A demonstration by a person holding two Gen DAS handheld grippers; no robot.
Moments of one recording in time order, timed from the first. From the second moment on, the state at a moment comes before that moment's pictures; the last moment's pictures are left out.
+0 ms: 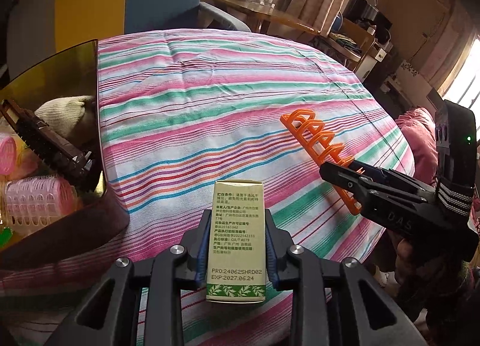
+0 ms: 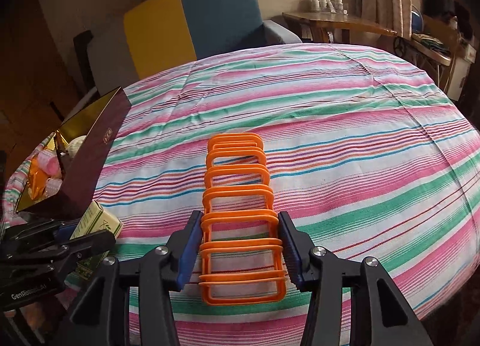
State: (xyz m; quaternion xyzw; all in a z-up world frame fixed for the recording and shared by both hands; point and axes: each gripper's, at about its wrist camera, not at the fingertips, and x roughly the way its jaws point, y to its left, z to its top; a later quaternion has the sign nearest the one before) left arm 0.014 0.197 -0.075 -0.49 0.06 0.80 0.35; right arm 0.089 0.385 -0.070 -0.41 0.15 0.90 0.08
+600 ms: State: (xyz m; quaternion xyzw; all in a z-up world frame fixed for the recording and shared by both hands) left arm -0.002 0.119 -0.024 -0.43 0.00 0.86 0.28; right arm 0.041 0.292 -0.013 -0.37 0.12 0.92 -0.06
